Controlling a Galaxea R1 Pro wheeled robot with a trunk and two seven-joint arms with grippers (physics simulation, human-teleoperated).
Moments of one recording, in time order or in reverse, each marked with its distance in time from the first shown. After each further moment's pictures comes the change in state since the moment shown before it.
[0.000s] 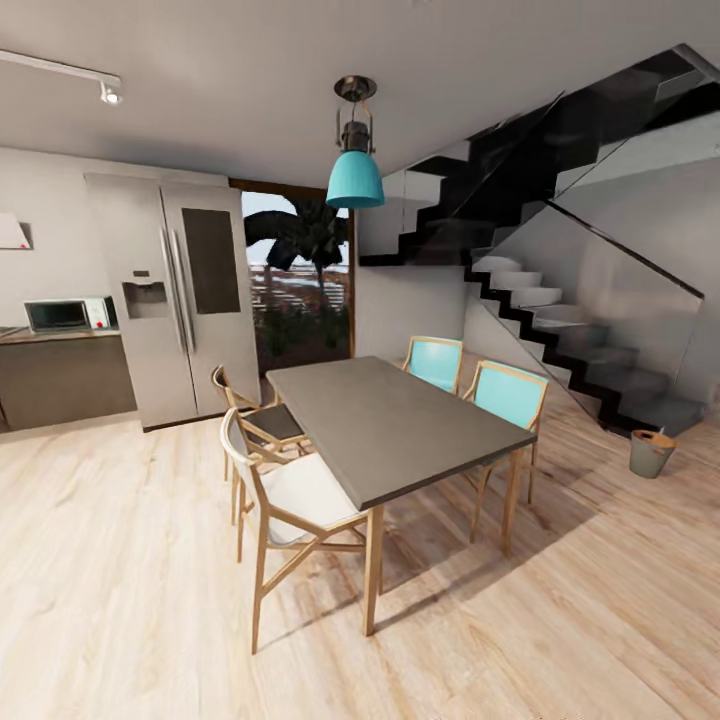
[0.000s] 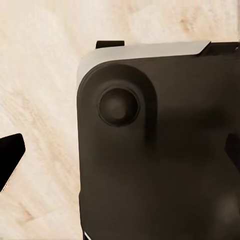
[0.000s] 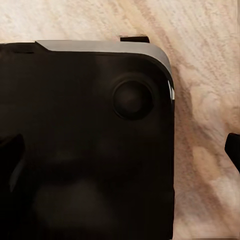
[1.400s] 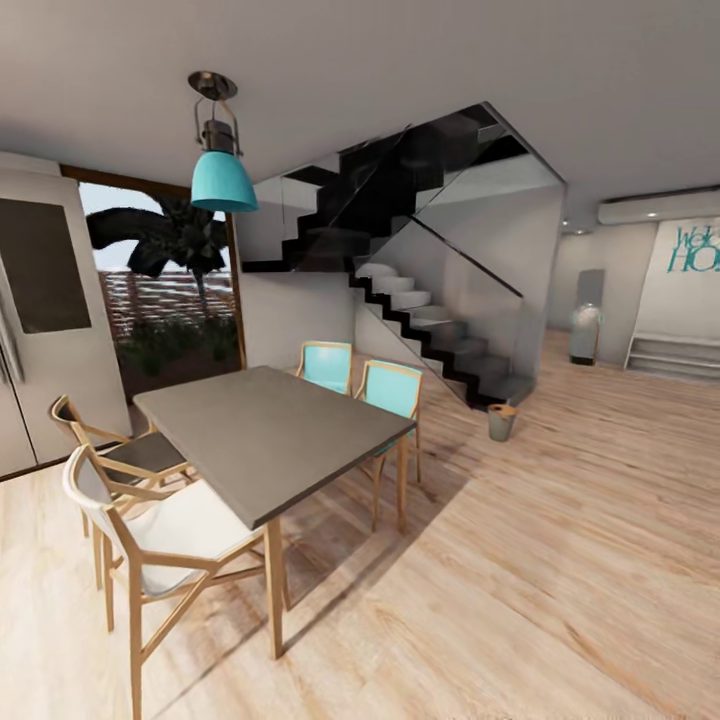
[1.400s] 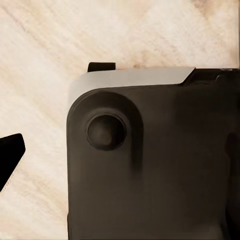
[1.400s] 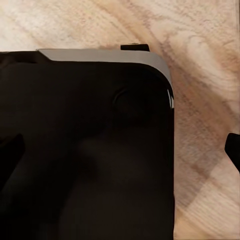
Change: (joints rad) left arm 0.000 -0.012 0.011 -0.035 0.010 0.000 -0.008; right arm 0.000 0.000 0.000 0.000 0.000 0.000 0.000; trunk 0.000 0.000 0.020
